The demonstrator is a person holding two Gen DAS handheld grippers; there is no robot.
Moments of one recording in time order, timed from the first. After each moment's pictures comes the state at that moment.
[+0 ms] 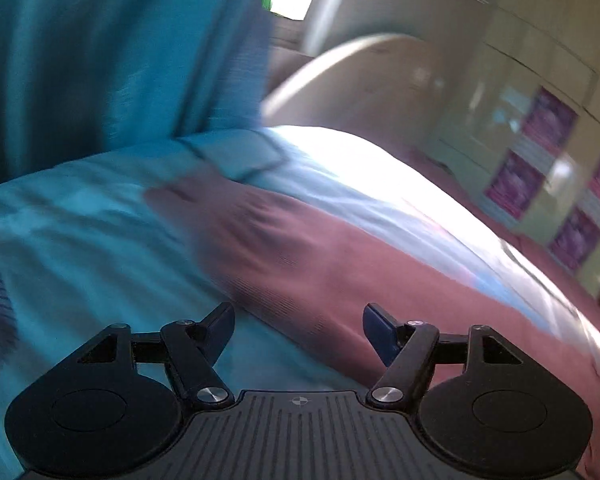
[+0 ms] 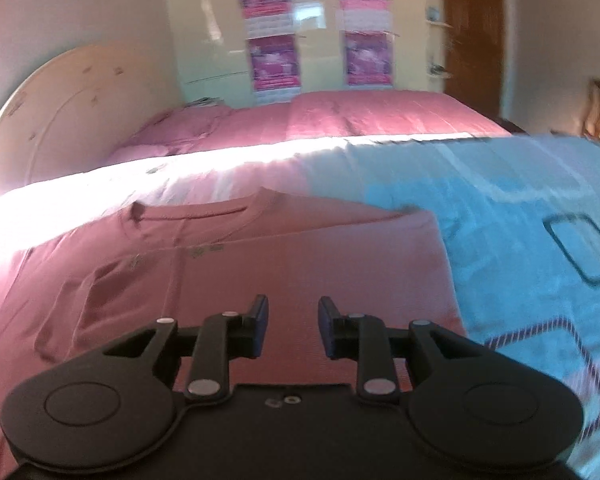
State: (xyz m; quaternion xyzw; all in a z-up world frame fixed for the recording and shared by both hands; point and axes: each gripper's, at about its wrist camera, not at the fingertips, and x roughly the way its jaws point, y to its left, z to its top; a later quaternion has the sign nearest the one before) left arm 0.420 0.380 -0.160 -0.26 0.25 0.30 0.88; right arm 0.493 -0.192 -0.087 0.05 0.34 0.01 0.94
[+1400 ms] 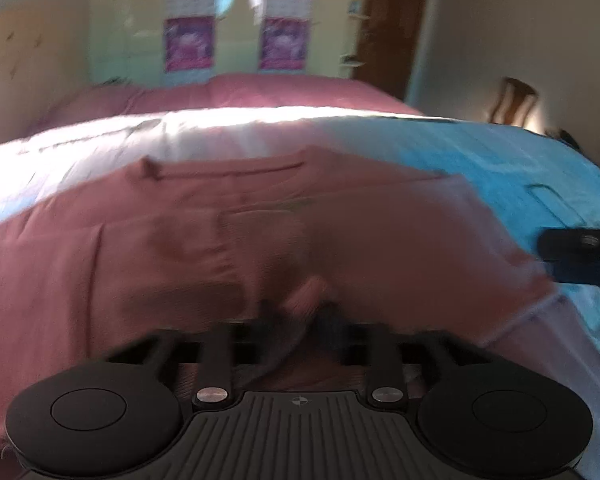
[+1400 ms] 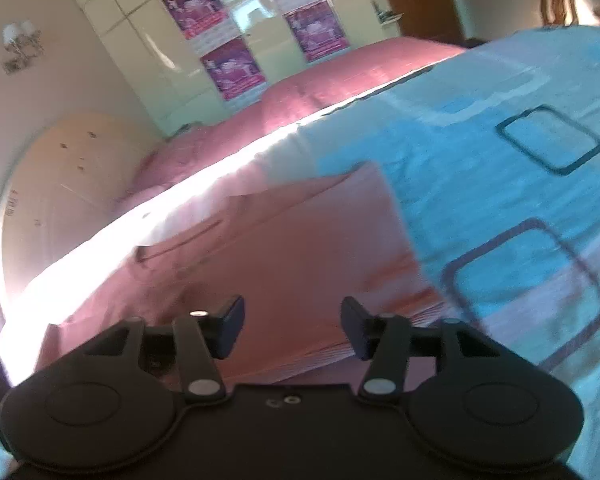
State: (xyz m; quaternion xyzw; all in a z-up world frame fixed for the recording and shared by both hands) left arm 0.623 -0.056 -0.158 0.00 0.36 -0.16 0.92; right arm 0.462 -0.253 -0.083 0.23 0.35 0.02 0.91
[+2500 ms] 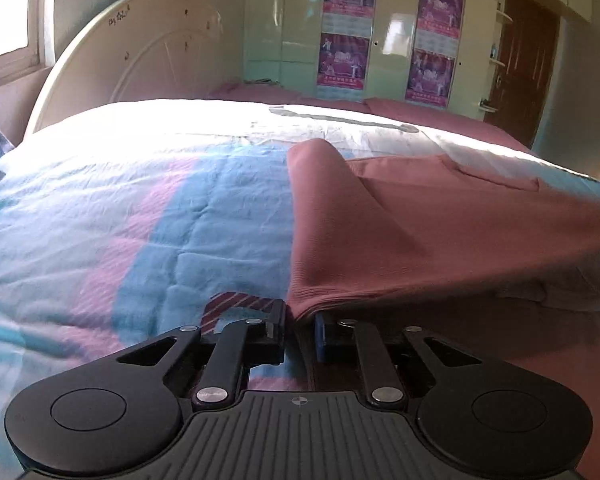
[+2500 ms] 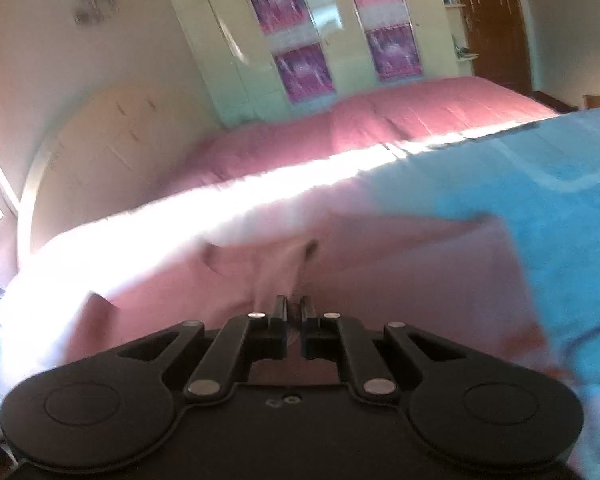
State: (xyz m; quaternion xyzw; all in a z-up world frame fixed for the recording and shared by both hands) left arm 0.549 0.180 -0.182 -0.05 0.34 0.05 0.94; right arm 0.503 -0.177 -0.073 0.12 0.35 0.08 0.93
